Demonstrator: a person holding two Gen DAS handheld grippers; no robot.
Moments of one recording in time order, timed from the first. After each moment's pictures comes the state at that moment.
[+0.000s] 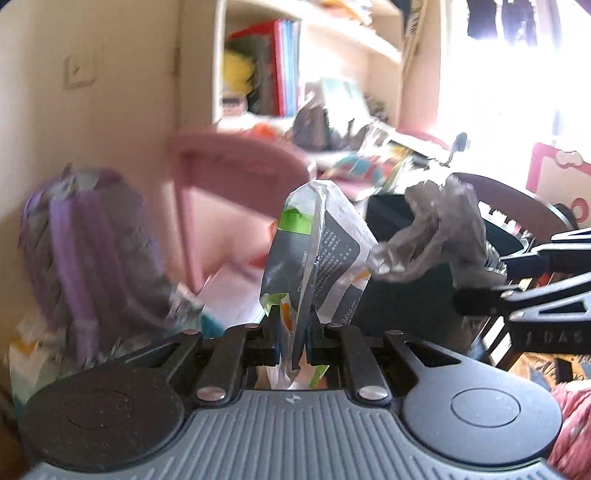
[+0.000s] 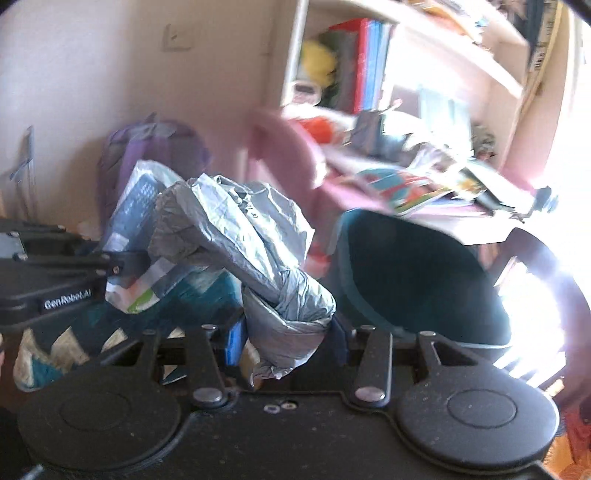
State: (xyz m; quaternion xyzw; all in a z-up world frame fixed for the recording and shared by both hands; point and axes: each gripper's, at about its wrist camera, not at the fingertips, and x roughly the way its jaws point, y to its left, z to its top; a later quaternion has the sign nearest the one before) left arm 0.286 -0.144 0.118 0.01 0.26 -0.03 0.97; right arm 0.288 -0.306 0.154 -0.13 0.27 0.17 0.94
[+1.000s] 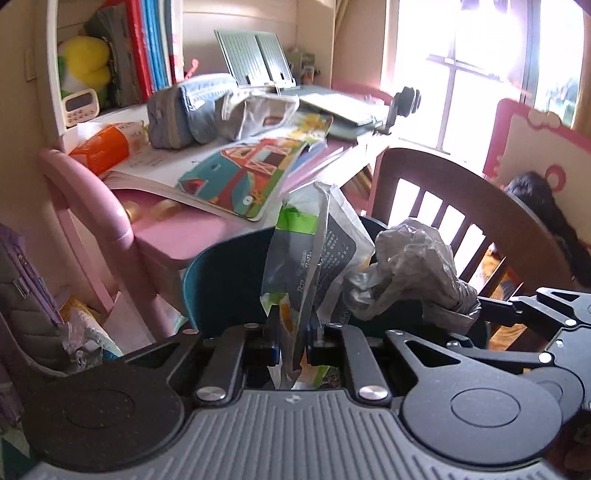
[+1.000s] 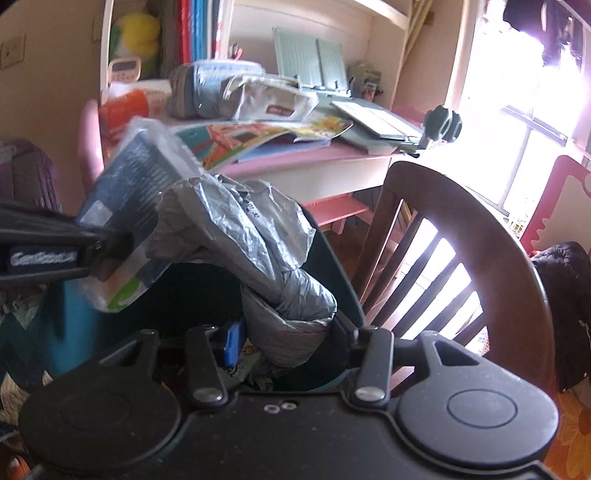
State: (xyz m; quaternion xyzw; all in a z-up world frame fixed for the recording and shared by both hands) left arm 0.473 -0.317 0.130 0.04 0.35 -0.11 0.93; right arm 0.417 -0.436 0.124 -0.08 0.32 0.02 0.94
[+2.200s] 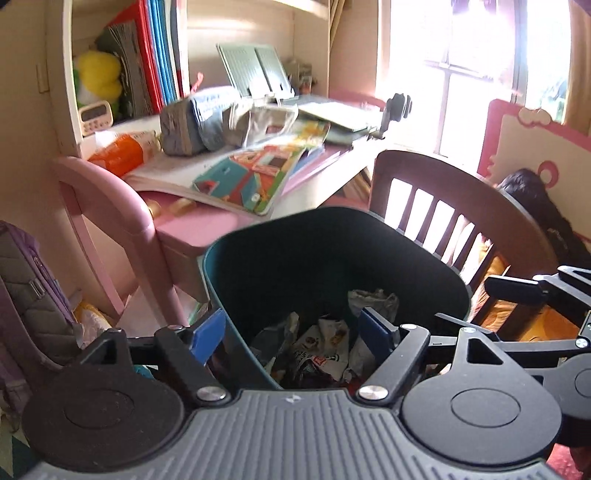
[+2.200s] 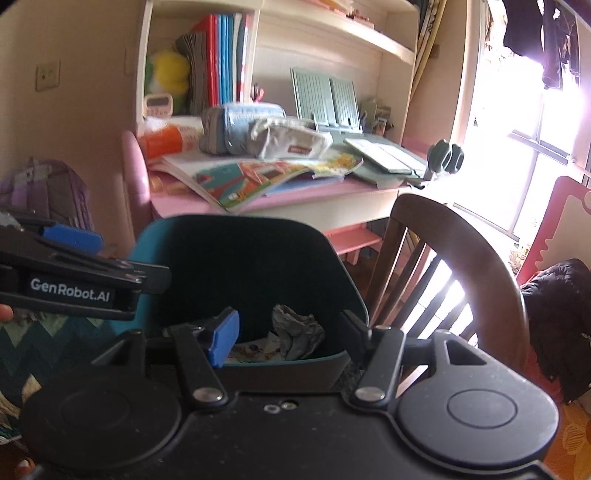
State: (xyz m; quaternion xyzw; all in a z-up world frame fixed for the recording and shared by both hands) left arm 0.416 -0.301 0.146 0.04 0.32 -0.11 0.94; right arm 0.349 -0.431 0.157 -0.07 0.26 0.05 0.96
